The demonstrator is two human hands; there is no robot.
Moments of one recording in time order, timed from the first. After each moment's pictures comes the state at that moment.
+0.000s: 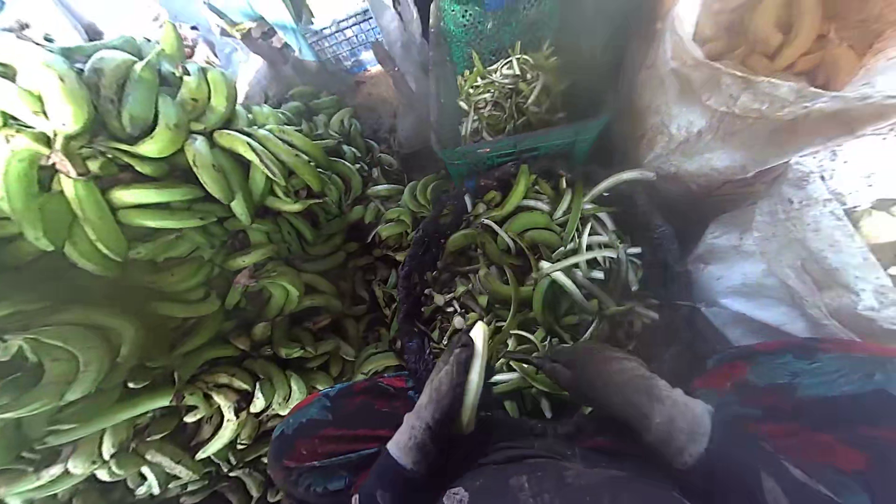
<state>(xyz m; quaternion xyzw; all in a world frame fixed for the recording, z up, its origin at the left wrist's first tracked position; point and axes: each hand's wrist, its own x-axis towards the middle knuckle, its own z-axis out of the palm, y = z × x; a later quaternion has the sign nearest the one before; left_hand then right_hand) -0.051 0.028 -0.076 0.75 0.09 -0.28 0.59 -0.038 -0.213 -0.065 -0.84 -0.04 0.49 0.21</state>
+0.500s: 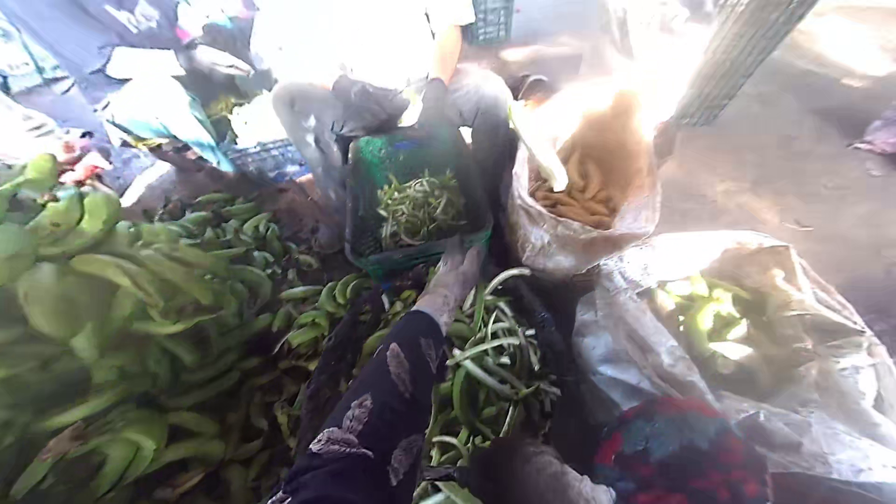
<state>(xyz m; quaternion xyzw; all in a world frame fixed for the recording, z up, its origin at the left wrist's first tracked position) 0.192 -0.183 -0.051 0.87 -0.15 -0.15 0.45 -0.052 -0.224 -0.036 -0.86 -0.02 0.44 0.25</state>
